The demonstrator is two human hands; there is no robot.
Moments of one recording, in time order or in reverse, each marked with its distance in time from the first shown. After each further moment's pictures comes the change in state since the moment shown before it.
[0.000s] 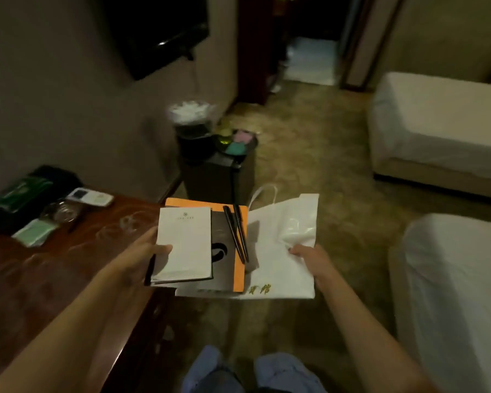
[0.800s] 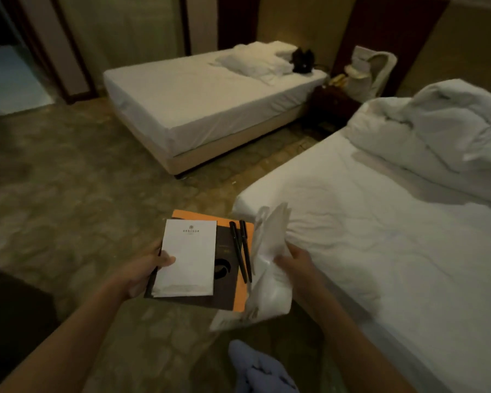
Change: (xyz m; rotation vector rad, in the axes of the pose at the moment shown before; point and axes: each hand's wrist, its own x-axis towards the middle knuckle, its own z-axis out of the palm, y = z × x) left_hand 0.312 0.167 0.478 0.428 -0.887 -0.125; right_hand 0.111 -0.050 -0.281 0.397 0.797 -0.086
